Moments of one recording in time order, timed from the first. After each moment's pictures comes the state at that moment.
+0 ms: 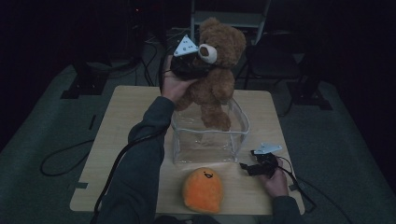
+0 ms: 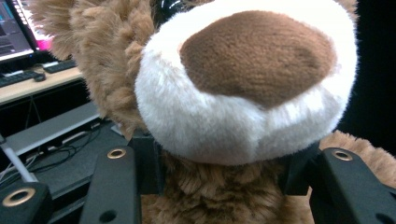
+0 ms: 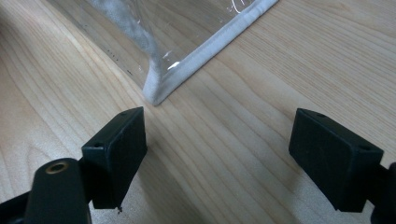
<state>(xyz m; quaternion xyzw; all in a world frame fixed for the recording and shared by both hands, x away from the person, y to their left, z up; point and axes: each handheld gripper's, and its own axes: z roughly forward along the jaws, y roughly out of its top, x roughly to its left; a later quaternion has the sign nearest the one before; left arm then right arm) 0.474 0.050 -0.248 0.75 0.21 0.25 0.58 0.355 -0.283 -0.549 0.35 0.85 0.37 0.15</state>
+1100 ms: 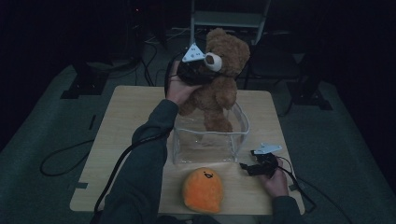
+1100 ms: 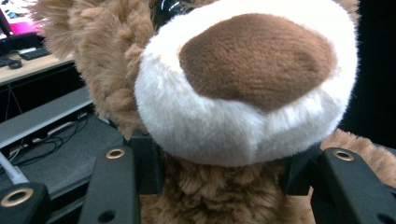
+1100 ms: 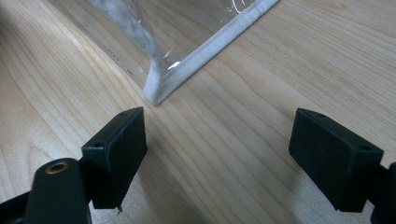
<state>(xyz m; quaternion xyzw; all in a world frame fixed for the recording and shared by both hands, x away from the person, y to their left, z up) 0.483 0.037 -0.272 0.77 0.20 0.23 0.56 0.355 -0.283 -0.549 0.35 0.85 0.37 0.15</state>
